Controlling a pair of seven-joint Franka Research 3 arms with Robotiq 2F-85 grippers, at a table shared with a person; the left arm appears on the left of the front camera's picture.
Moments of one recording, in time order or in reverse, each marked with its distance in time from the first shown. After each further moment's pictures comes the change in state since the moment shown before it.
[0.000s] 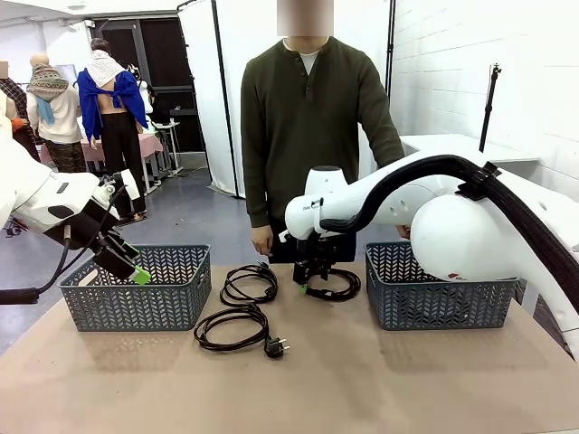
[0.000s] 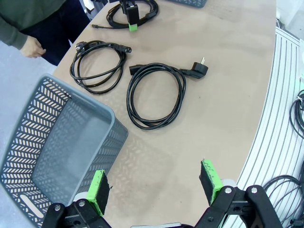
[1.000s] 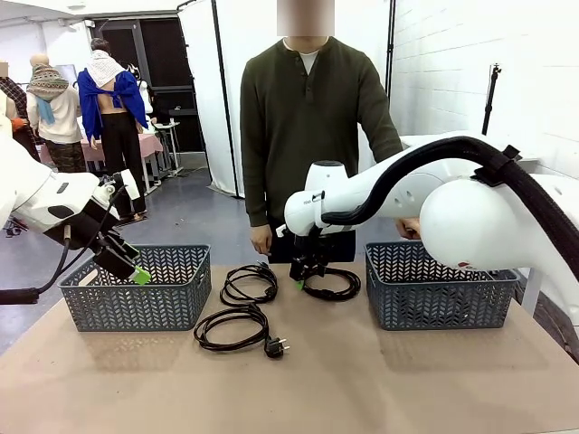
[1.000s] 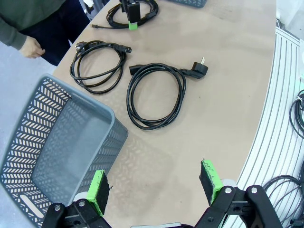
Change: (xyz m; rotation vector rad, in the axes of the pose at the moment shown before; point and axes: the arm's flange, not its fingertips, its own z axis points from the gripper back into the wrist) left arm 0.000 0.000 0.000 0.000 0.000 0.000; right arm -0.003 0.011 0.017 0.011 -0.041 0.015
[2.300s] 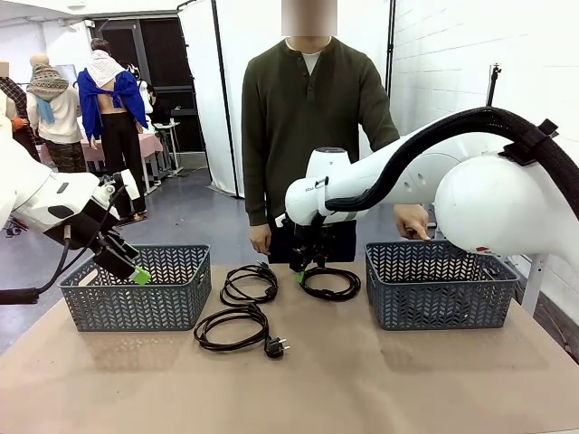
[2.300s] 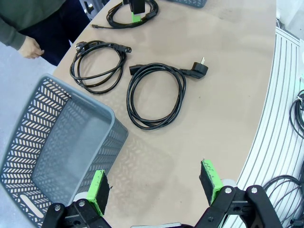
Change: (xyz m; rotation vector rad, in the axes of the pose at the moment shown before) left arm 0.000 0.000 0.000 0.000 0.000 0.000; right arm -0.009 0.015 0.039 -0.009 -0.024 0.016
